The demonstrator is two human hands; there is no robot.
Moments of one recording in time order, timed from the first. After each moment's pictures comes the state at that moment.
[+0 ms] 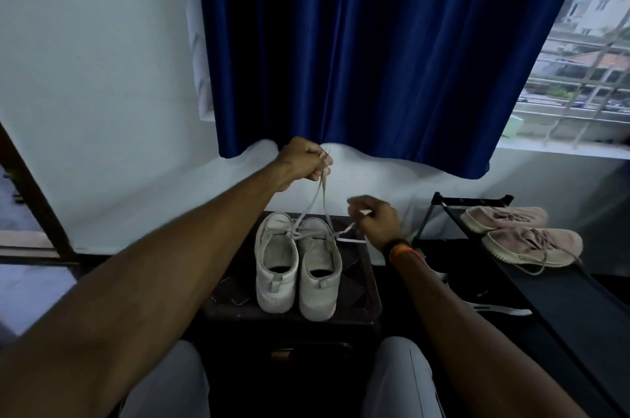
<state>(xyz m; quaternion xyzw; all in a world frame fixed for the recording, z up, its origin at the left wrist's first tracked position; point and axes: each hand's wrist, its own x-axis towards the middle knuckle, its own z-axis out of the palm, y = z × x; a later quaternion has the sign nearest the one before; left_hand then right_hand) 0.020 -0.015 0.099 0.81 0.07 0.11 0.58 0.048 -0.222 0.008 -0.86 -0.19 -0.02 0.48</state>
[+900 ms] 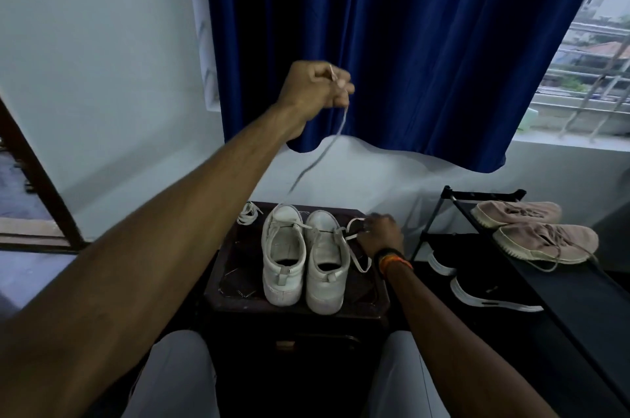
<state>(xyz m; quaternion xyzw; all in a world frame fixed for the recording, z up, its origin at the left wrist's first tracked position) 0.006 -0.021 0.187 0.70 -0.03 0.25 0.67 0.038 -0.209 -0.023 -0.95 -0.09 -0.02 0.29</state>
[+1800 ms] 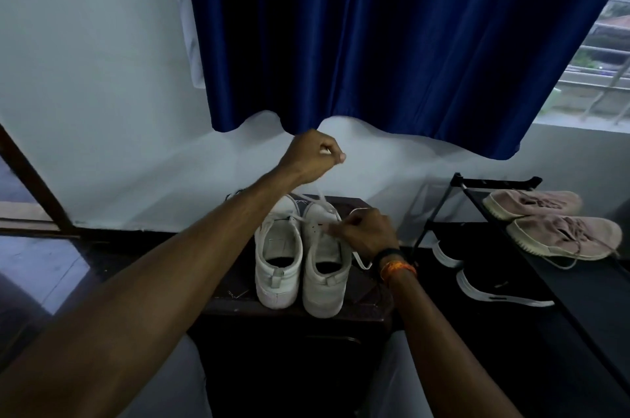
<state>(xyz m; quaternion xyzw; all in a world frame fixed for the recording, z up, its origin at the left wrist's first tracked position) 0.032 -0.017 0.062 0.89 0.00 0.17 0.42 0.029 -0.191 -0.018 -0.92 -0.14 0.08 0.35</state>
